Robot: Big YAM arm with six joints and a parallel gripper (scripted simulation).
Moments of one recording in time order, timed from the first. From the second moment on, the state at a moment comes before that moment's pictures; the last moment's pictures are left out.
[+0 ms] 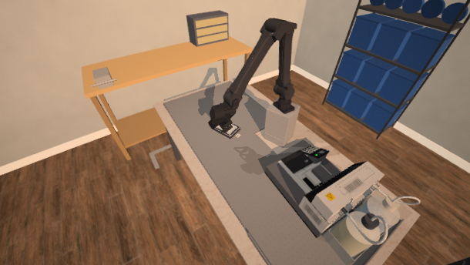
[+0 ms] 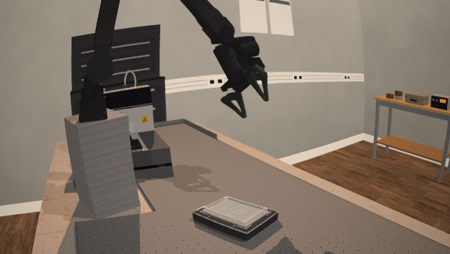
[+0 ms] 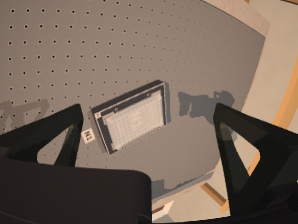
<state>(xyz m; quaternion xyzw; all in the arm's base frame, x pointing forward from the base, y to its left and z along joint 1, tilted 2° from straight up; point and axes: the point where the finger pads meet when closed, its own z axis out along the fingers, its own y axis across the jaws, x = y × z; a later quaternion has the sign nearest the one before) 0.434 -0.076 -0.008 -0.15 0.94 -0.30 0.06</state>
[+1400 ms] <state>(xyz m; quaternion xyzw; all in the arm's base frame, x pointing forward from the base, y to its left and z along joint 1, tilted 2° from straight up) 0.339 -0.030 -0.012 -0.11 0.98 -0.14 0.05</state>
